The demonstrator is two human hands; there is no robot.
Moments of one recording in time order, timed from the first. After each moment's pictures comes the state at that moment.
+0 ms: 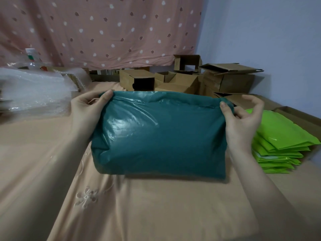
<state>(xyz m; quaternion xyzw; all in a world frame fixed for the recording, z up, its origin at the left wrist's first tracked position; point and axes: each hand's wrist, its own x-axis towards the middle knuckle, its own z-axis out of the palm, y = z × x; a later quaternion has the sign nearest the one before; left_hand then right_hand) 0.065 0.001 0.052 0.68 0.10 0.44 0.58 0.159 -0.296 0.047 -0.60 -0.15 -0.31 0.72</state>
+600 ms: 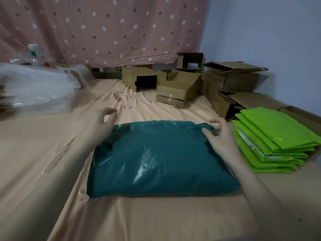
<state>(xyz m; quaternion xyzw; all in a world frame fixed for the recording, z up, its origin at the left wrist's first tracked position) 0.069 0.011 0.016 0.86 0.17 0.28 0.39 0.176 -0.294 -0.005 -0.86 -0.13 -0.13 0.47</state>
